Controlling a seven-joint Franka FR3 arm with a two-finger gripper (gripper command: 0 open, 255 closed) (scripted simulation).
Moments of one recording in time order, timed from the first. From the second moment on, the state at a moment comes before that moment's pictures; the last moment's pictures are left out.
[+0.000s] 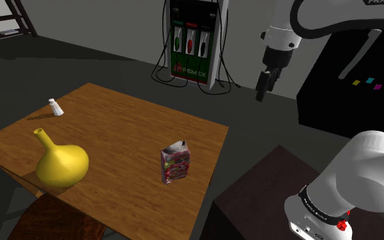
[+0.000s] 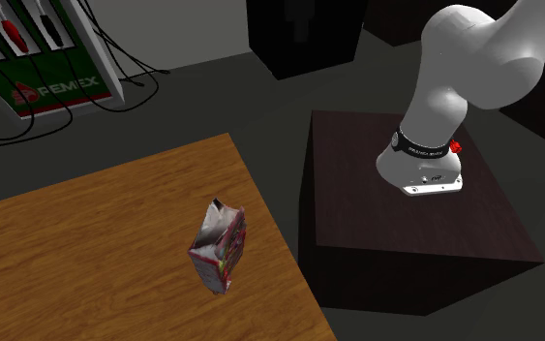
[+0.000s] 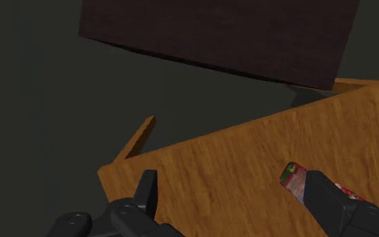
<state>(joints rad) 0.11 -0.68 -0.08 -2.45 -0.05 1.70 -0.16</state>
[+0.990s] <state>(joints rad) 0.36 -0.30 -0.08 -2.42 0.07 2.15 -0.59</state>
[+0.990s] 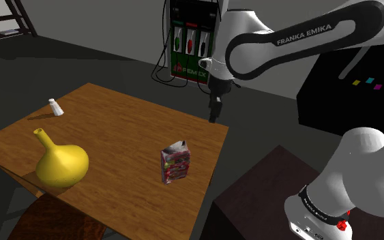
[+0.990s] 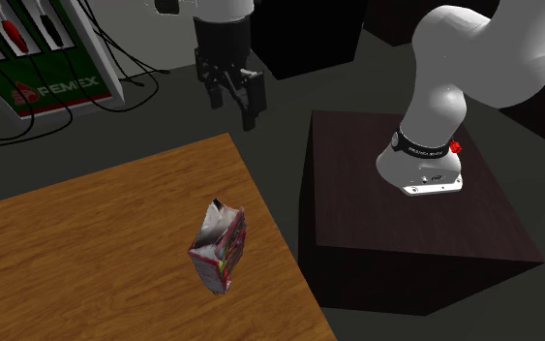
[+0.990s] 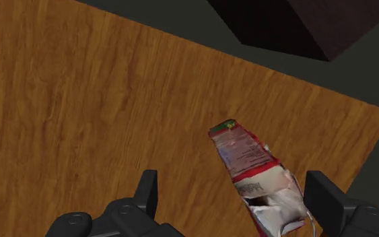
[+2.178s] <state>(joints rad) 0.52 -0.01 -0.01 -2.39 0.22 2.48 -0.96</state>
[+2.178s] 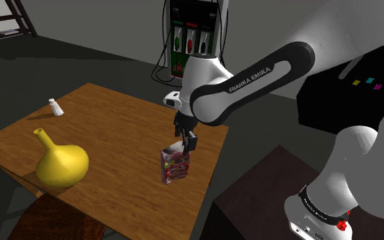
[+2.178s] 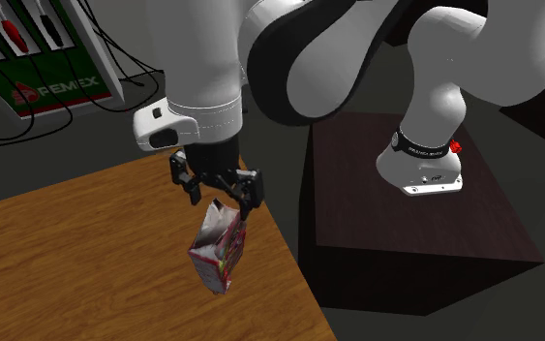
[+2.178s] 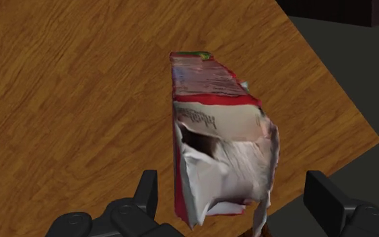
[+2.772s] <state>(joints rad) 0.53 0.00 -0.01 -2.40 0.23 2.50 -0.96</state>
